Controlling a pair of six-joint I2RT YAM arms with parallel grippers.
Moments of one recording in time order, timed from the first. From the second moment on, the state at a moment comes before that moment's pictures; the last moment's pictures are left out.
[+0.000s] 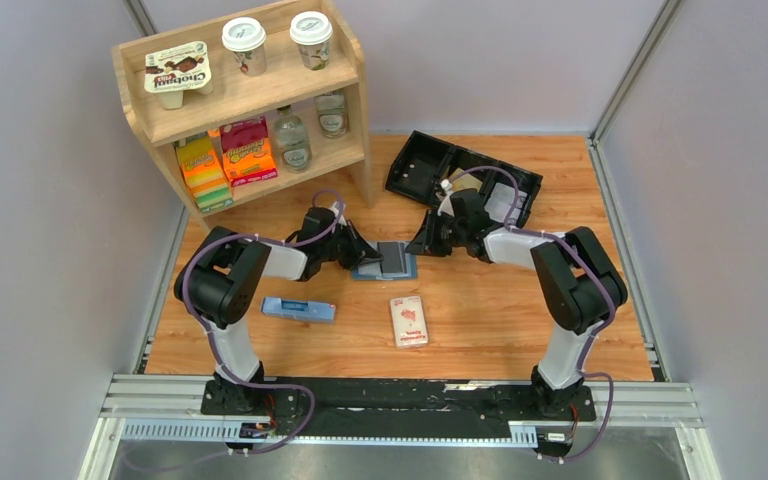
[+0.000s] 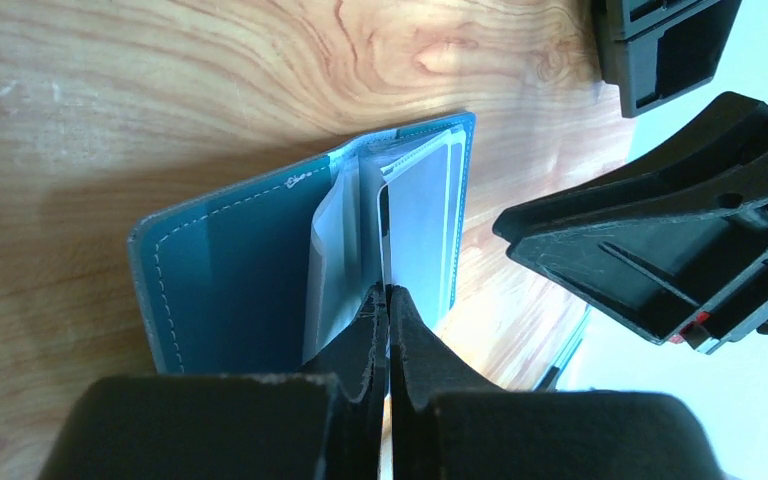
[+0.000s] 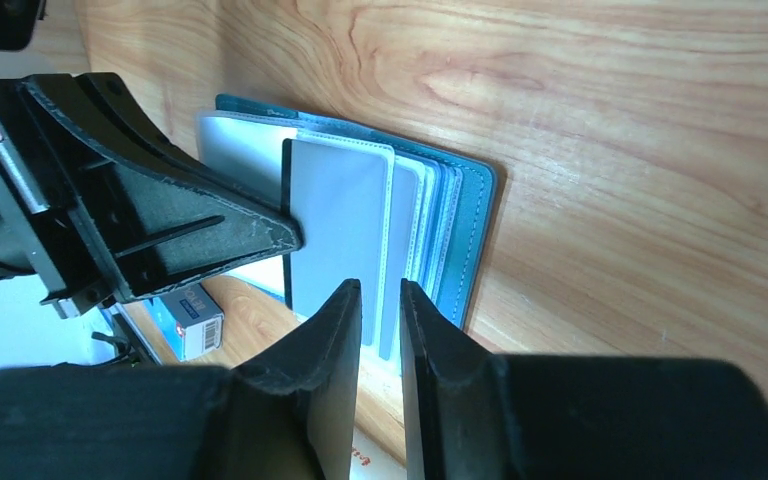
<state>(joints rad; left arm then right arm) -0.43 1.81 0.73 0.44 0.47 -0.96 0.45 1.81 0.95 0.14 -0.47 0.64</state>
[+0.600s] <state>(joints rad) -0.44 1.83 0.74 0.45 0.46 -0.96 0.44 1.92 0.99 0.22 -0.60 0.69</state>
